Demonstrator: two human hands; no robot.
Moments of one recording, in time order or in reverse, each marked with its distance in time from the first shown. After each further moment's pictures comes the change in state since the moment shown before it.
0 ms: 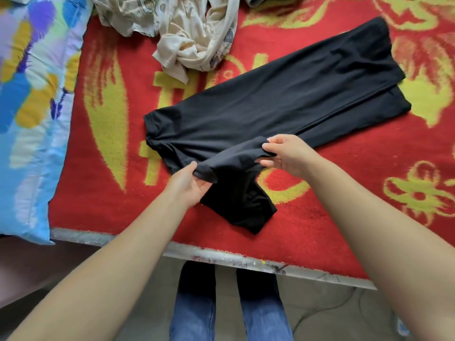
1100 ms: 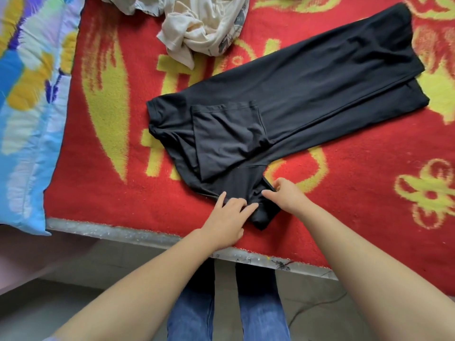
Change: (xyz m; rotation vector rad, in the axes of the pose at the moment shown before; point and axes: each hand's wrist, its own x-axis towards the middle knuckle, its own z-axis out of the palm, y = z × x) left_hand 0.014 -0.106 -0.047 2.270 -0.416 1.007; right_hand 0.004 0.116 0.002 -0.959 0.171 0.145
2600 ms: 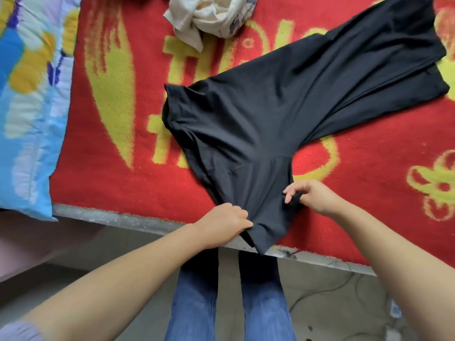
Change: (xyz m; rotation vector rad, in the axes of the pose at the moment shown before) left_hand -0.034 -0.017 -0.006 0.017 0.116 0.418; right_hand -0.020 0.039 -0.023 0.124 -0.190 -0.255
